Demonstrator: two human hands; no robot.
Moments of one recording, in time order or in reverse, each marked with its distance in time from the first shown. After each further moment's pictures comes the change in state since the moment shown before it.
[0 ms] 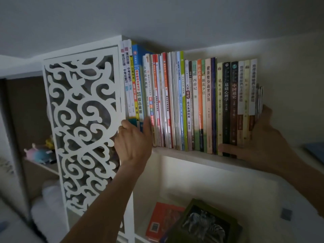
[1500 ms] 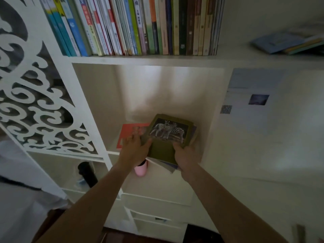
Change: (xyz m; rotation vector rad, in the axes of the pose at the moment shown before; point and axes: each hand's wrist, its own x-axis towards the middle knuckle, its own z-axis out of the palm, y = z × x) left_hand -0.225 -0.108 0.067 0.031 -1.163 0.174; right_hand -0.205 0.089 0.197 0.557 -0.065 1.083
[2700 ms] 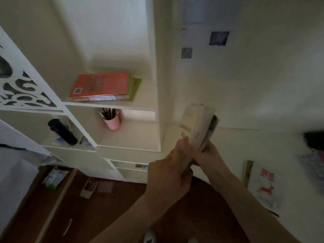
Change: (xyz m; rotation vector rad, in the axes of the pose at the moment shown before) left_hand -0.239 0.148 0.164 -0.088 0.162 0.488; right_hand -0.115 0.109 -0.216 0.079 -0.159 -0.077
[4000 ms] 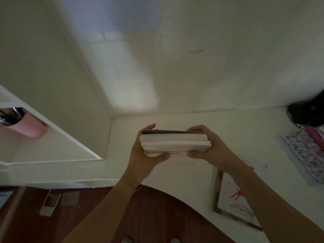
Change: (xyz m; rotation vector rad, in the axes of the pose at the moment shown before) left_hand 0.089 -0.060 0.309 -0.969 -0.160 -0.452; right_hand 0.193 0.188 -0.273 -0.258 -0.127 -0.175
